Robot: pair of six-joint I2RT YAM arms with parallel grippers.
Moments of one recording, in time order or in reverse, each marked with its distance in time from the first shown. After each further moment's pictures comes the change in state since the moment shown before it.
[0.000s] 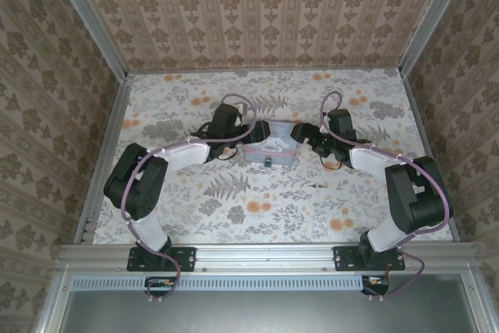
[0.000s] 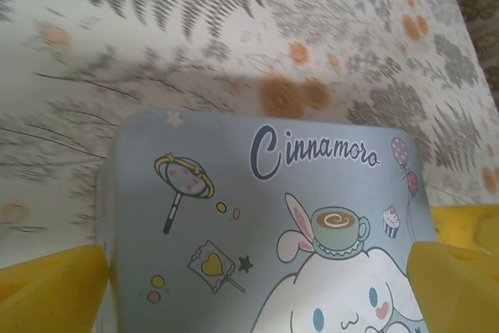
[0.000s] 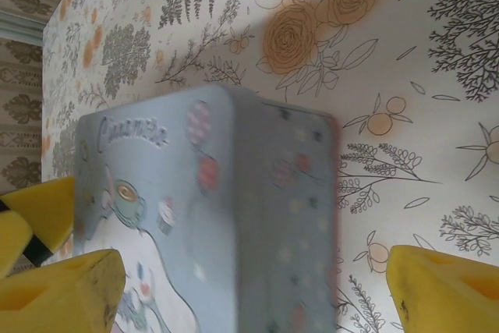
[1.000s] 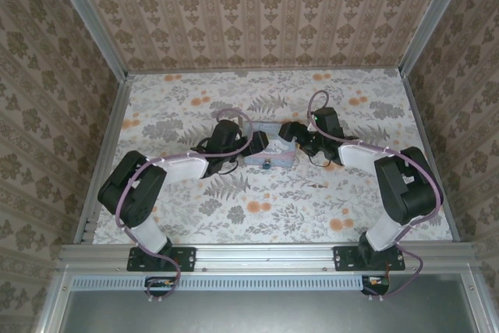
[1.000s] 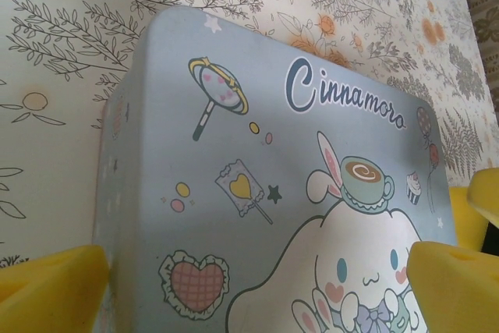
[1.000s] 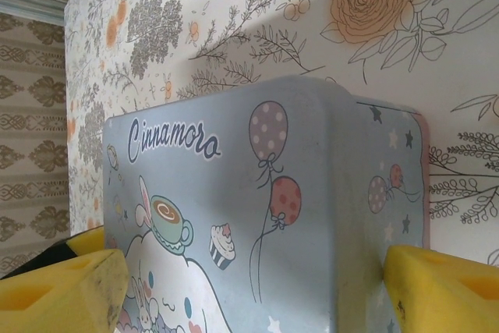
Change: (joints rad) left arm -0.042 -0.071 -0.185 0.121 -0.085 -0.165; right arm 0.089 0.092 0.068 0.051 -0.013 0.089
